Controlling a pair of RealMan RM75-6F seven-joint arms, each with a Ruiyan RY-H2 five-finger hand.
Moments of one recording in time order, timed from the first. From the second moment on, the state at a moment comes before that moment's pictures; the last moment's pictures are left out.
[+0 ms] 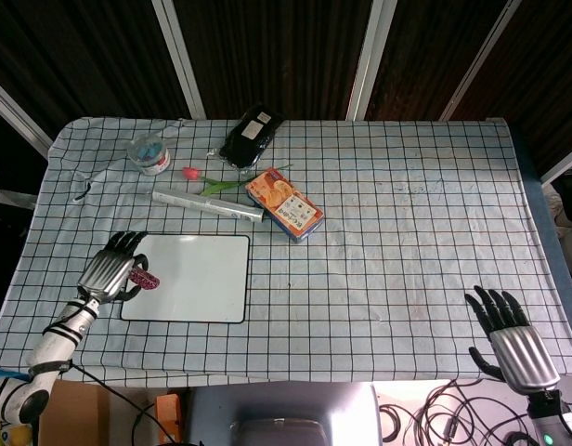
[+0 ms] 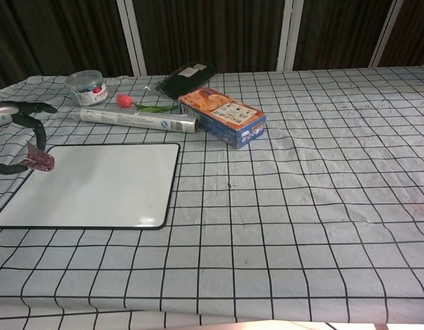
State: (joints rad) left arm -0.59 -1.26 -0.09 -1.43 1.31 0.91 0.15; right arm 0.06 -1.11 -0.07 -1.60 -1.66 1.45 -0.14
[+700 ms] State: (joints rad) left arm -0.66 -1.44 -0.09 -1.37 1.19 0.87 0.37; right arm 0.05 -1.11 -0.07 -1.59 -1.68 1.46 -0.14
